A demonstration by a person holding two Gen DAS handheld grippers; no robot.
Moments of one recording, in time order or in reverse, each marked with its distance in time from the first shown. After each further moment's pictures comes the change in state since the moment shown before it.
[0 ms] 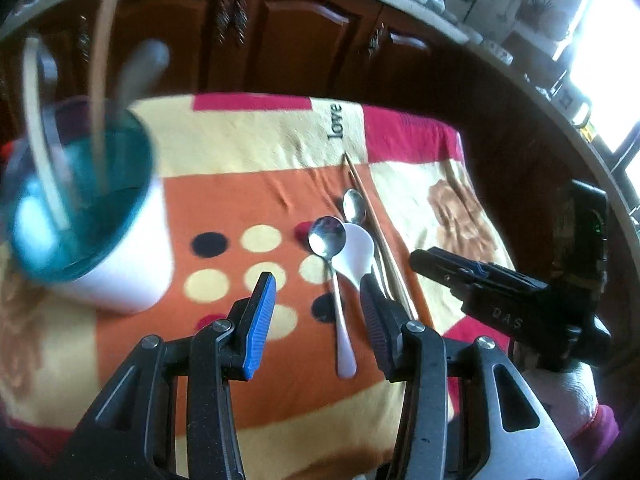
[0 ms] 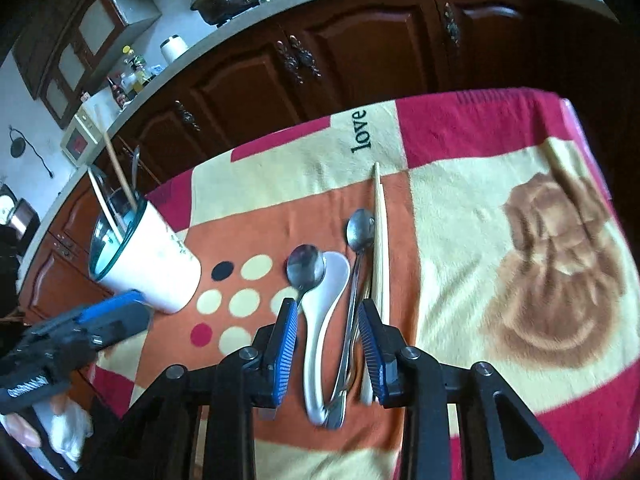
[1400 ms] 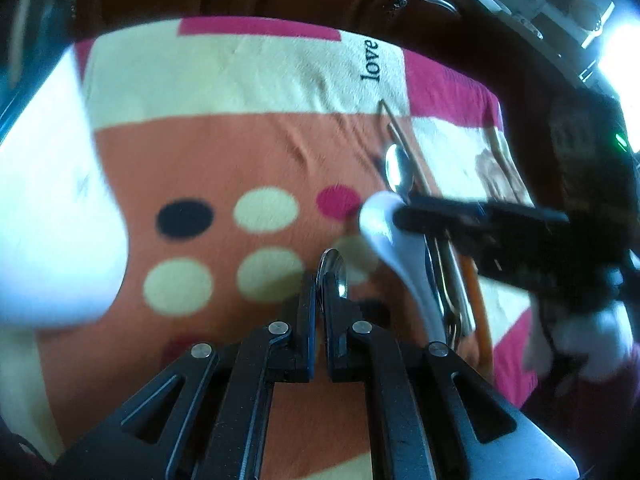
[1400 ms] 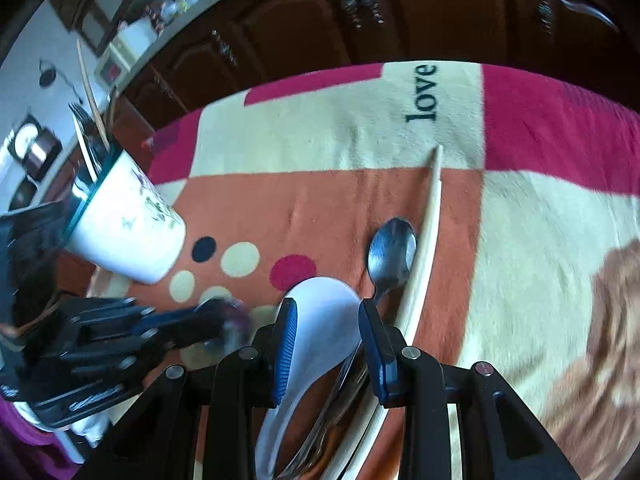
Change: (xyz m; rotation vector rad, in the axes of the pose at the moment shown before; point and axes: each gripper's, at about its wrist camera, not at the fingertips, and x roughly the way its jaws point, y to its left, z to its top) left arm 0.074 0.026 -0.007 -0.054 0.114 0.024; right arm 0.093 -0.006 0.041 -0.228 0.208 0.108
